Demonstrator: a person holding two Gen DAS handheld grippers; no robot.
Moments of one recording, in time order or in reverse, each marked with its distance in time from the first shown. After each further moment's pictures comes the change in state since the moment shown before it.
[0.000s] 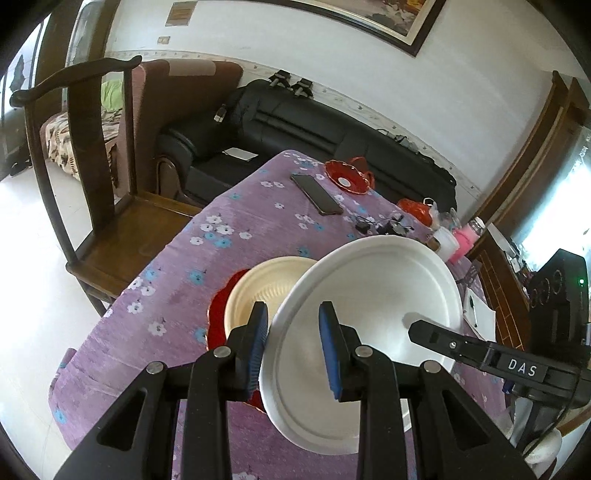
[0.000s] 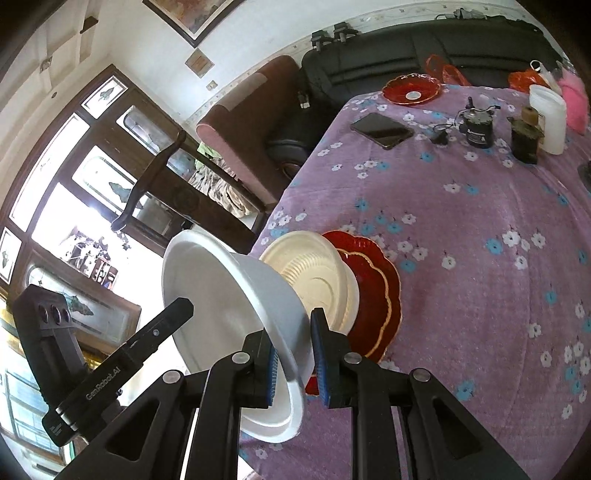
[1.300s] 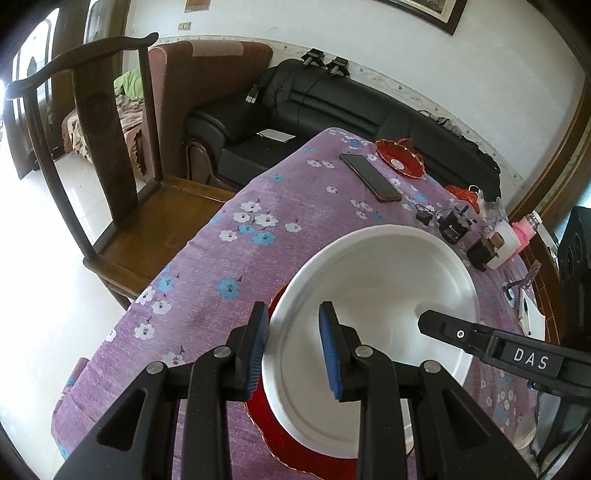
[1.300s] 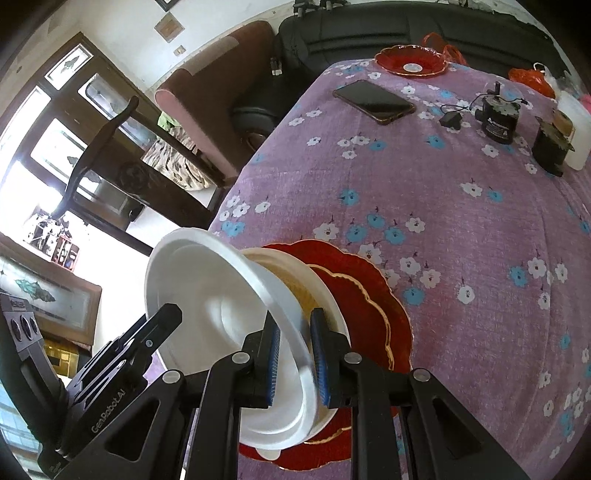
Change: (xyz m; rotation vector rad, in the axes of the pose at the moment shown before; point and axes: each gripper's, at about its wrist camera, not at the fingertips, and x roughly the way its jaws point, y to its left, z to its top) left arm 0.078 0.030 0.015 -0.007 0.069 0.156; right arm 0.101 -0.005 0.044 -0.018 0.129 -0.167
